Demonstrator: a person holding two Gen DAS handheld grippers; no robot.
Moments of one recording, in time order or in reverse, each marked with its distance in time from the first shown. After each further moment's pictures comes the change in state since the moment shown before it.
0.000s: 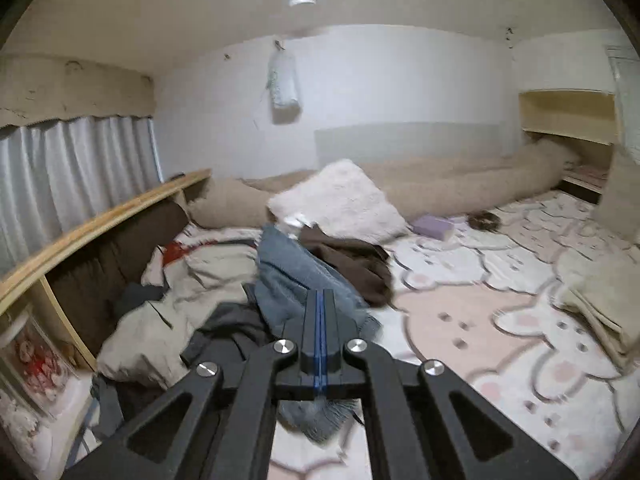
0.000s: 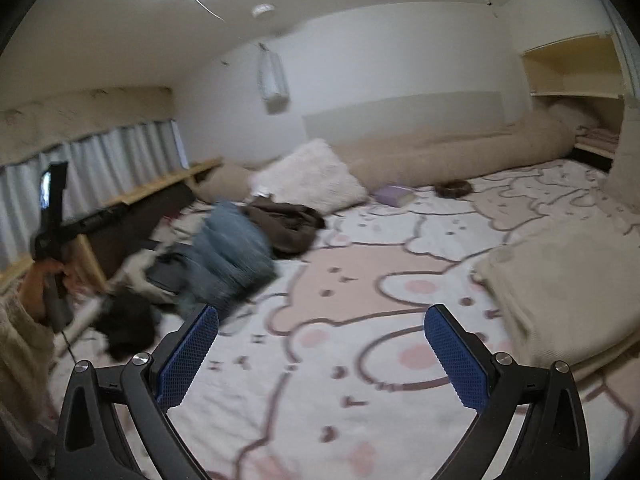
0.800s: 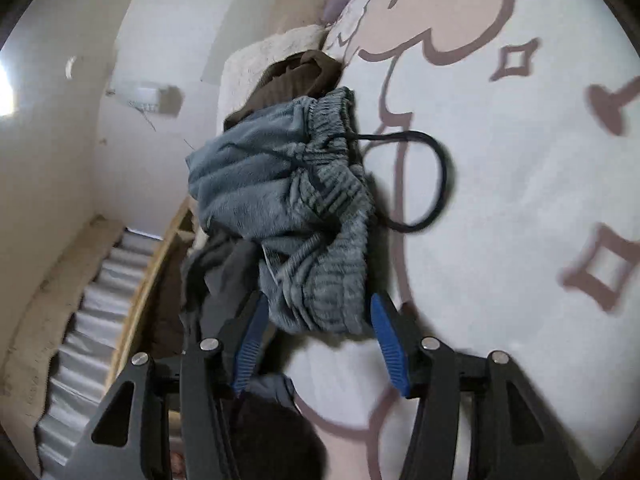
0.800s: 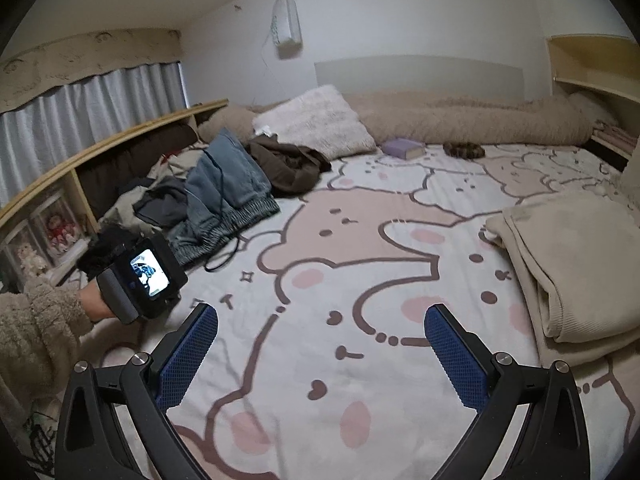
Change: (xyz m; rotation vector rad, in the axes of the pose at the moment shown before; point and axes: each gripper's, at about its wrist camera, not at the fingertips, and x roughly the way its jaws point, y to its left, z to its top) left arm 0.183 -0.083 -0.222 0.978 0.263 0.401; right arm 0.048 -0.009 -0.041 -0.097 0.194 -0.058
